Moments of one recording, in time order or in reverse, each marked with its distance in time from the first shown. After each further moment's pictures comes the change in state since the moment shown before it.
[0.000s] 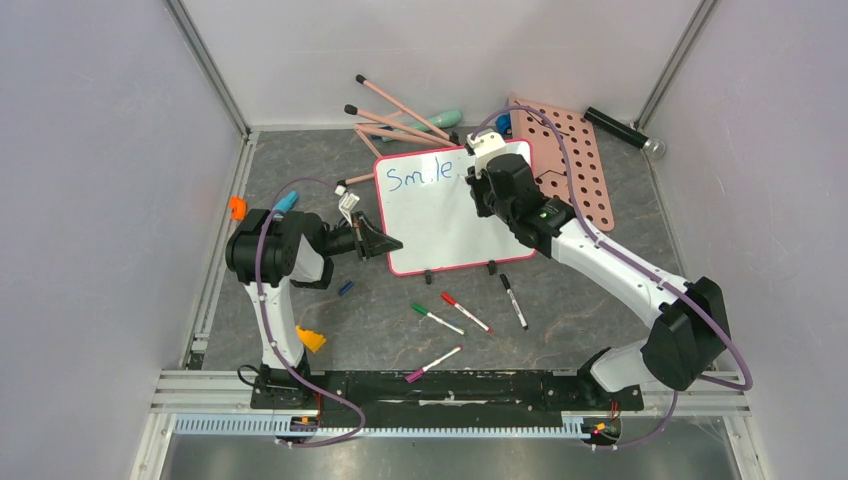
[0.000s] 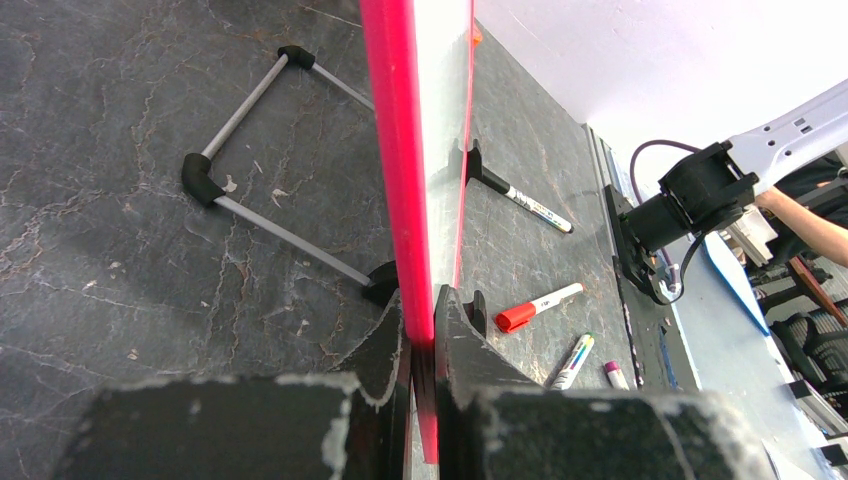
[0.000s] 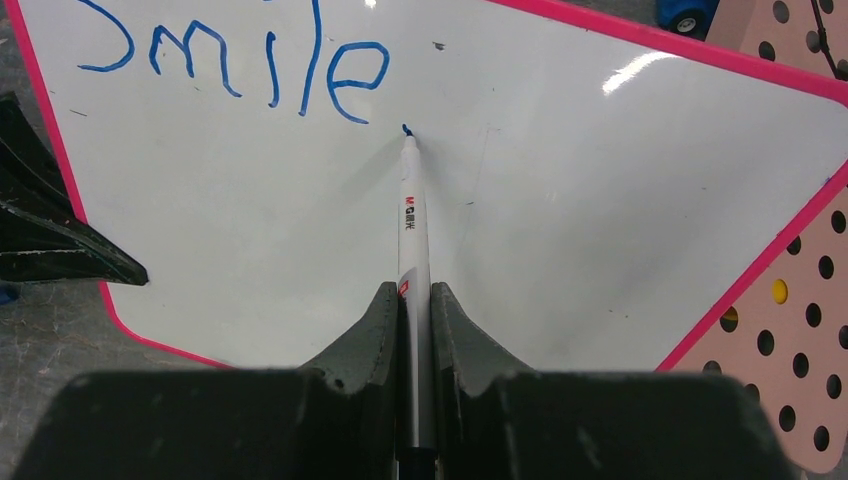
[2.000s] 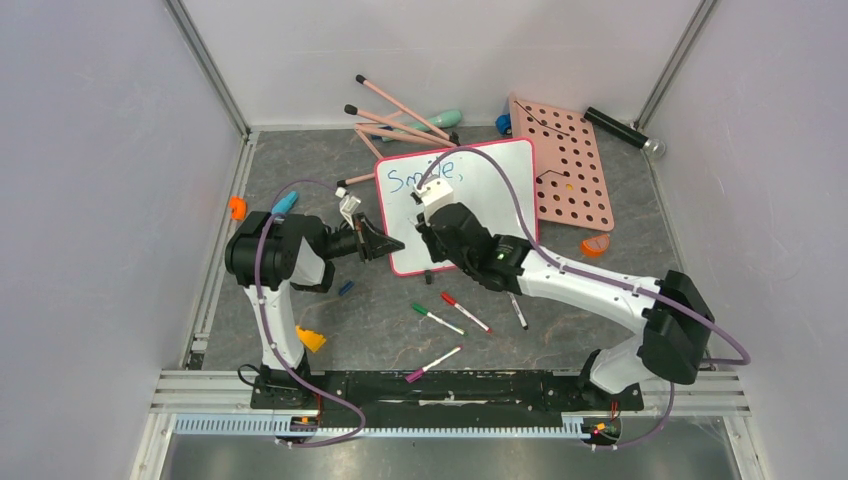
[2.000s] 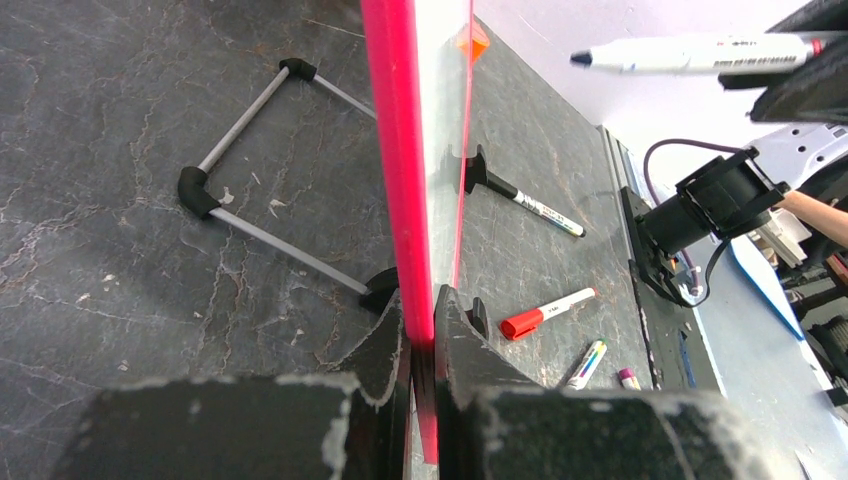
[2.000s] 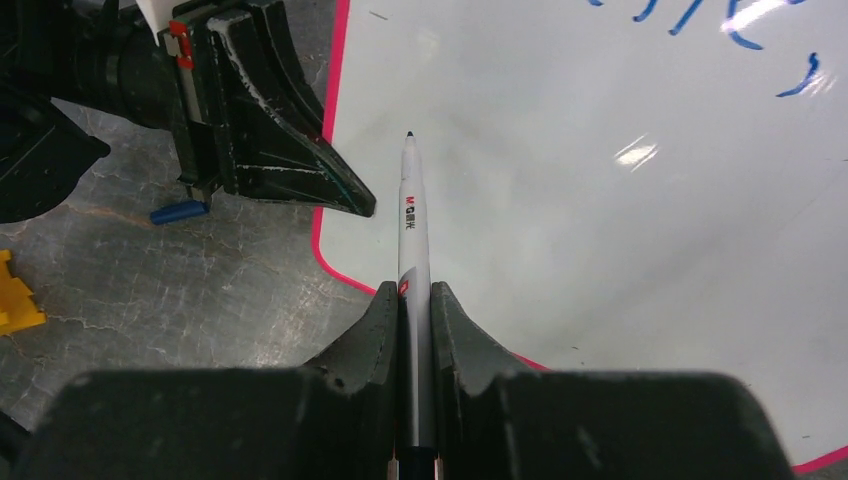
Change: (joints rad) left arm -0.020 -0.033 -0.040 0.013 -0.049 0.045; right arm 0.339 0.032 -0.054 0.055 0.128 0.158
